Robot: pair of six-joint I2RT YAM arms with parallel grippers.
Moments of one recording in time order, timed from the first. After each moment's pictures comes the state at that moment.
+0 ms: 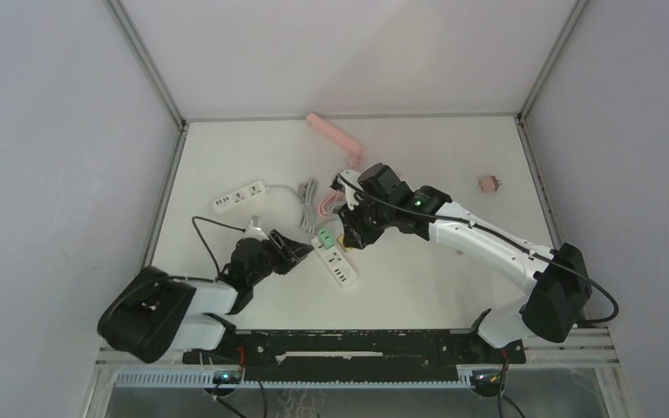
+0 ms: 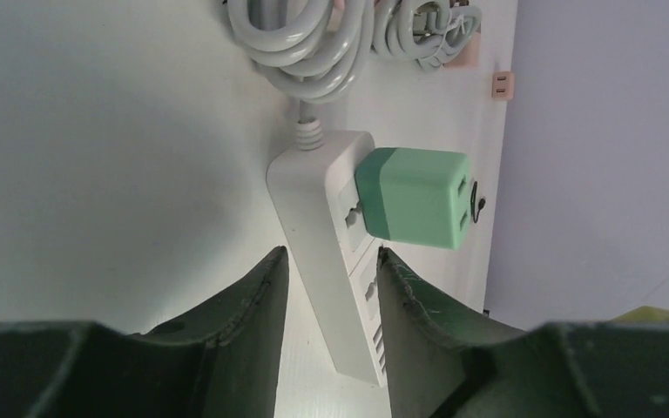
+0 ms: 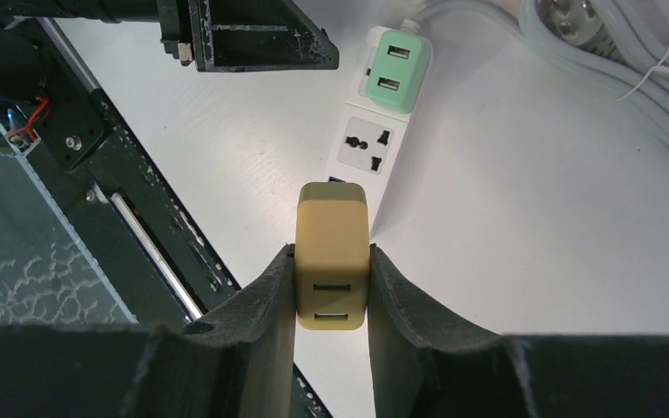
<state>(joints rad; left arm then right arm) -0.45 1.27 0.10 0.76 0.16 -1.12 0.83 1.44 1.24 -0.67 -0.26 0.09</state>
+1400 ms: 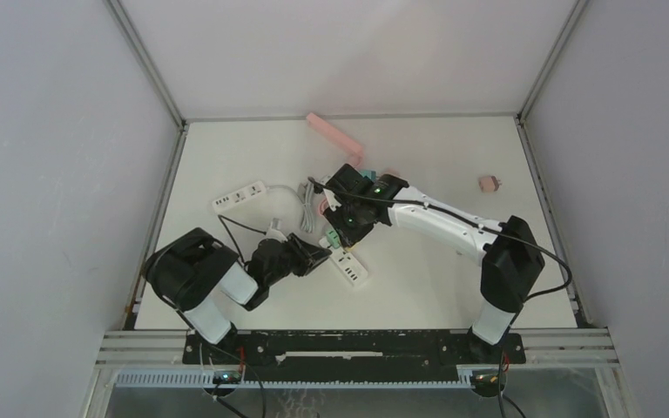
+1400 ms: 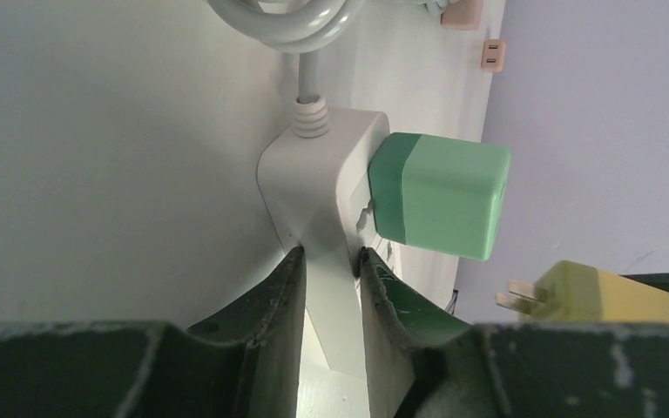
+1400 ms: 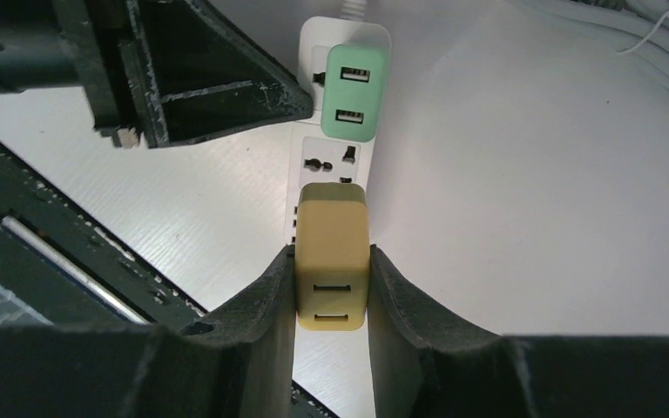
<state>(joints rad) -0.61 1.68 0.16 1.11 0.13 -1.29 0.88 1.70 1.45 -0.86 -0.08 0.11</state>
